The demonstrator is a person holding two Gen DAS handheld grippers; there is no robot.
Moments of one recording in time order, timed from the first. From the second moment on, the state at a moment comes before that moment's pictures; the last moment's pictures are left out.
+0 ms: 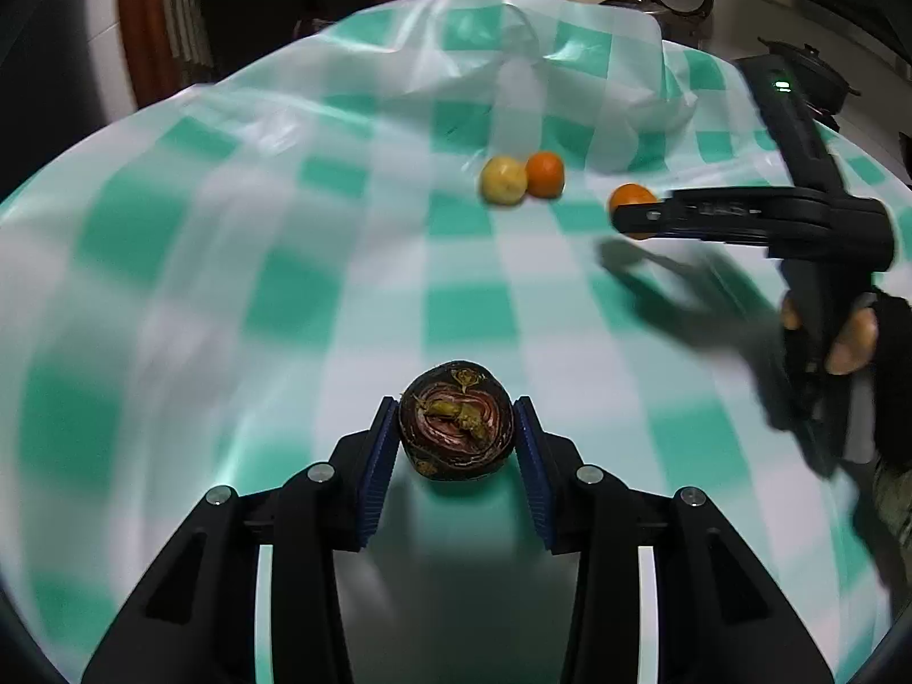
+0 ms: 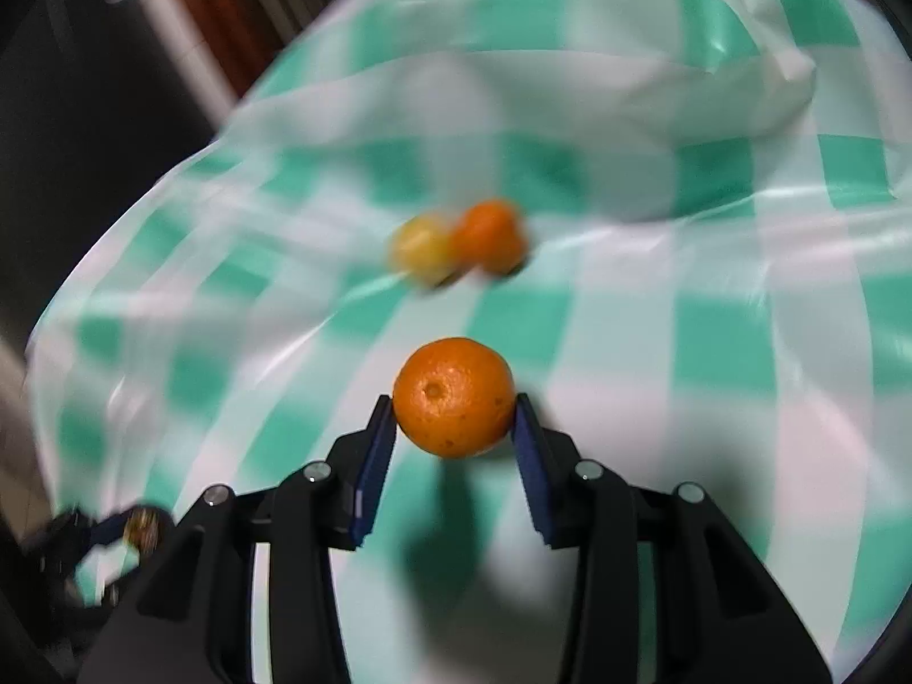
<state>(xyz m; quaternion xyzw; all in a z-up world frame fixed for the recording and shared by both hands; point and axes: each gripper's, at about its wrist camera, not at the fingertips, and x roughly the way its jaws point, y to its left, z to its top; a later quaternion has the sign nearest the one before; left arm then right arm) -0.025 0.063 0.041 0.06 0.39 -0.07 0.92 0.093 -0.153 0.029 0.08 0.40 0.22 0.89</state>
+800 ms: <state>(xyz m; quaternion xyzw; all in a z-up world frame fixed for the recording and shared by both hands) -0.372 0.316 -0.060 -0.07 0.48 0.15 0.86 -0.316 0.169 -0.048 -0.29 0.40 0.56 0.66</state>
